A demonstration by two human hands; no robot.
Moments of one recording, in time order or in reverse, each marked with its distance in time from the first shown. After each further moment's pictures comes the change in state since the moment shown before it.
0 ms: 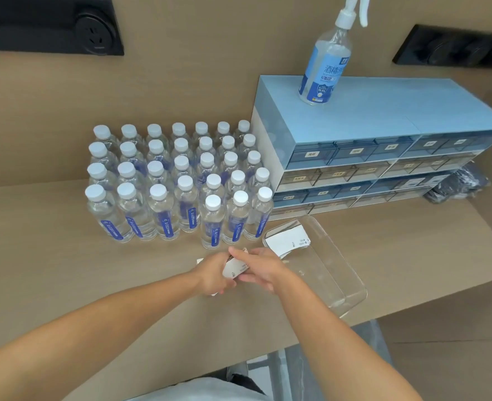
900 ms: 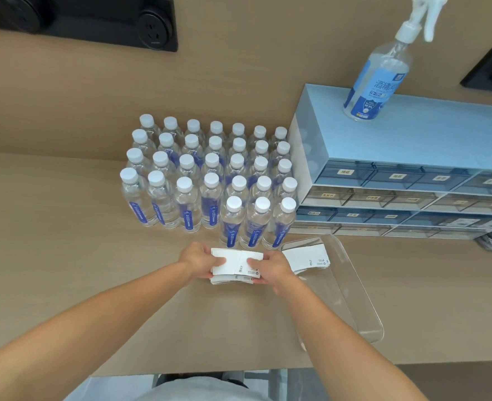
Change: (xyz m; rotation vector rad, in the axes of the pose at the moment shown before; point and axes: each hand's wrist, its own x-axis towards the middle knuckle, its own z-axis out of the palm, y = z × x) left_hand 0.007 -0.025 -0.018 -0.704 0.435 -0.444; right_hand 0.036 -0.004 -0.003 -0.282 0.138 -0.013
